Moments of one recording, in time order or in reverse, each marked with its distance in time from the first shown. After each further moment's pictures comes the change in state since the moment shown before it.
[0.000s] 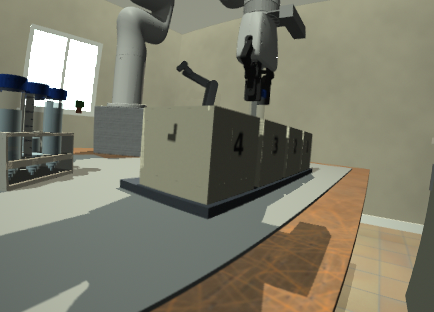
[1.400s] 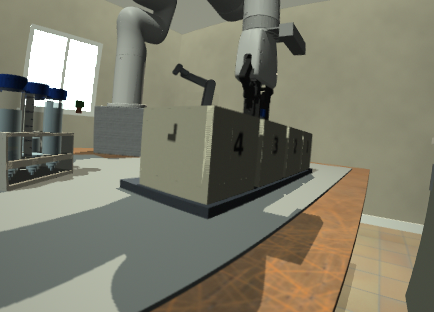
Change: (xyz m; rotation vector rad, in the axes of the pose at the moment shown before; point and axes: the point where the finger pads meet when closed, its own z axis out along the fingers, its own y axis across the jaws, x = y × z) arm 0.000 0.000 0.036 0.000 0.000 0.000
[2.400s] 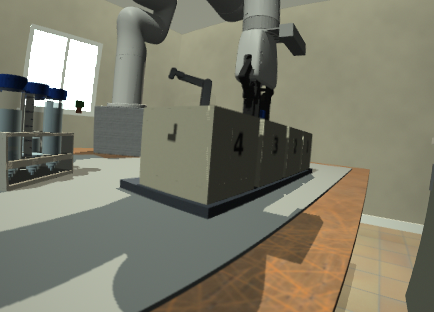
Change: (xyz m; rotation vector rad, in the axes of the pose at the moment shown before) arm 0.000 0.000 0.001 0.000 0.001 0.000
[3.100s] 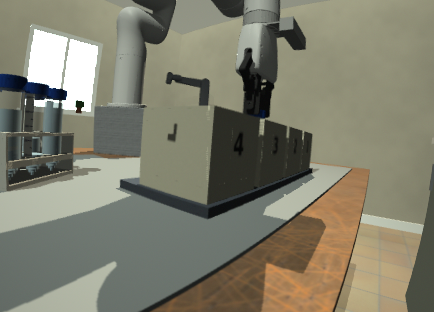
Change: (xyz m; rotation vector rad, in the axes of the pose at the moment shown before) arm 0.000 0.000 -0.012 0.000 0.001 0.000
